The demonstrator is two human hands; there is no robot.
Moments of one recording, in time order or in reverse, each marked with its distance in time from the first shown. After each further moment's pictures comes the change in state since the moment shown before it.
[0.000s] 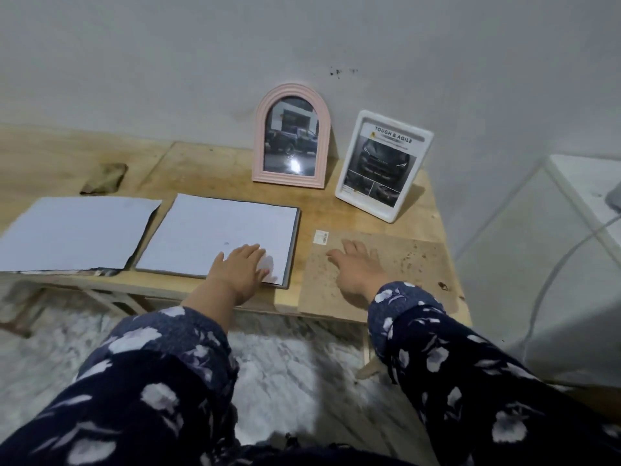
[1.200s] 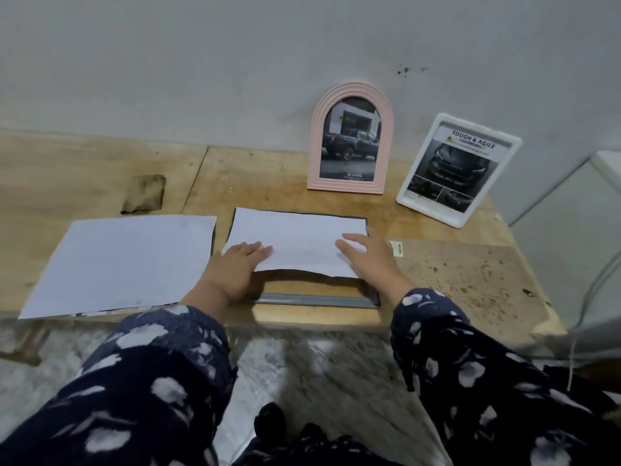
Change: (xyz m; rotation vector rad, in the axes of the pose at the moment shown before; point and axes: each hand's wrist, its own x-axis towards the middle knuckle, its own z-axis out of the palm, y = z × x) left_hand 0.036 -0.202 -0.026 0.052 0.032 0.164; right_hand 0.082 -0.157 0.004 0.696 0.278 0.258
